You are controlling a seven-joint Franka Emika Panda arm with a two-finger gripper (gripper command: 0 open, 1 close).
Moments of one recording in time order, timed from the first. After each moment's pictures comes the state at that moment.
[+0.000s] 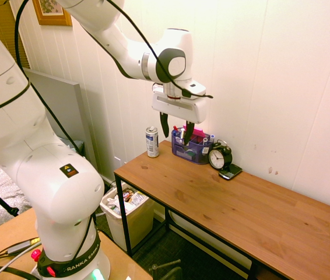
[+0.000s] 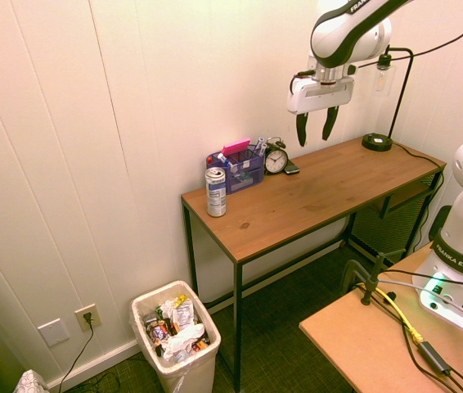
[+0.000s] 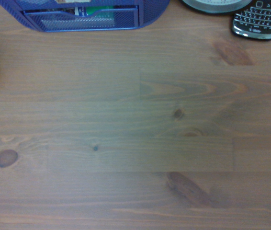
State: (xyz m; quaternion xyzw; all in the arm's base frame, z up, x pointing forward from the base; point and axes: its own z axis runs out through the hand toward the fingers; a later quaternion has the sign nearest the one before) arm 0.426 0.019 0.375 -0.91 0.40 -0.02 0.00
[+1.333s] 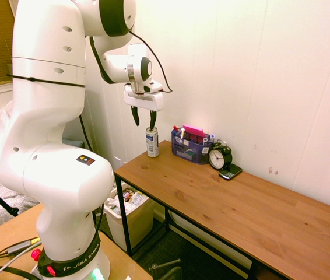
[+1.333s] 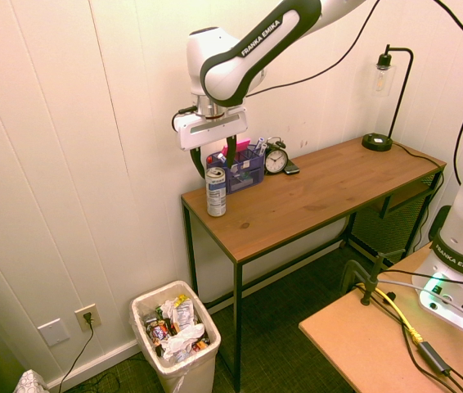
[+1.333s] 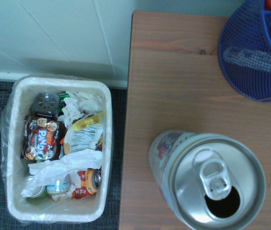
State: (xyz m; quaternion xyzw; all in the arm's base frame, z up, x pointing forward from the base) arm 0.540 0.281 0.311 -0.92 0.38 -0.02 -0.02
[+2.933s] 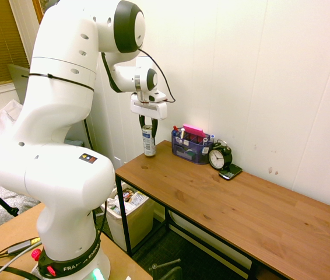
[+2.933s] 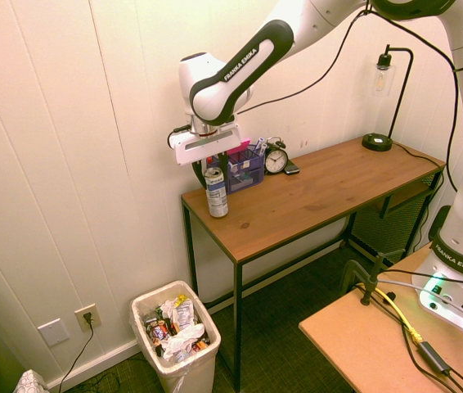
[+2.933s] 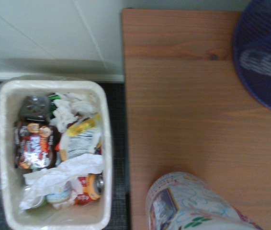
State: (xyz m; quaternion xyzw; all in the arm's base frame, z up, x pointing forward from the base) arm 0.568 0.296 0.271 -0.92 0.39 0.00 -0.02
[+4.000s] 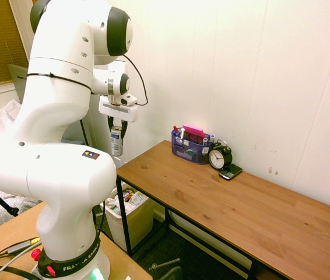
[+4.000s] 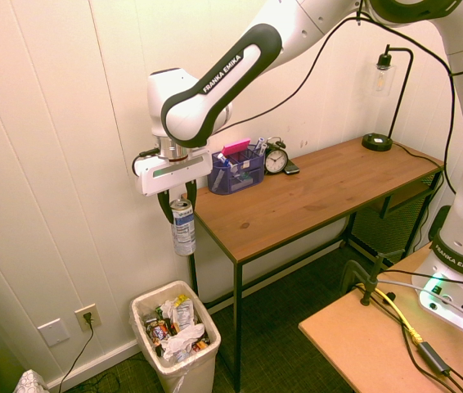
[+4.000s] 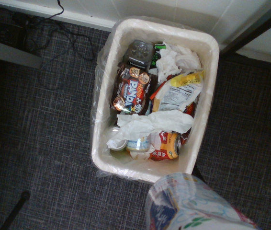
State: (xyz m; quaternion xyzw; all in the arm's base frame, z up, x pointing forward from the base) arm 0.501 0.401 0.248 -0.96 0.29 0.04 0.02
